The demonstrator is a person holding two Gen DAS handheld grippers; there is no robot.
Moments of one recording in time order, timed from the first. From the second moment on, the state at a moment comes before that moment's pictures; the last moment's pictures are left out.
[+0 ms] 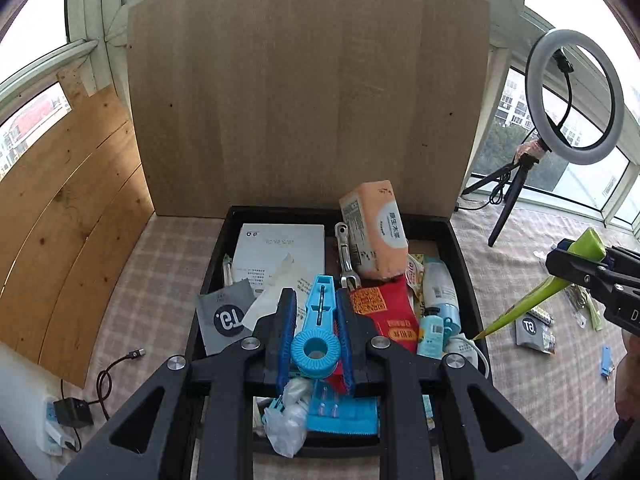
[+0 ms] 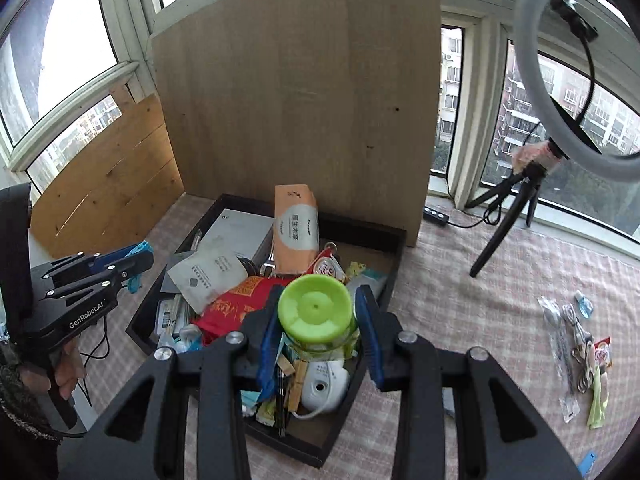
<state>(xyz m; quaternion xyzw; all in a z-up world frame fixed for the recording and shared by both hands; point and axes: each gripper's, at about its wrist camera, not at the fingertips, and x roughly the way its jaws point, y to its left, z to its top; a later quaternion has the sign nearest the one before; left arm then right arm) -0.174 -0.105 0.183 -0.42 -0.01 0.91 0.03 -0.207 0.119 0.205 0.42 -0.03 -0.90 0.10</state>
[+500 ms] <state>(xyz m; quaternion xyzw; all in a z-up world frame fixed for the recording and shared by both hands) -0.240 -0.098 0.171 -0.42 -0.02 0.91 0.05 -0.275 0.086 0.202 0.41 0.01 -0.91 0.09</state>
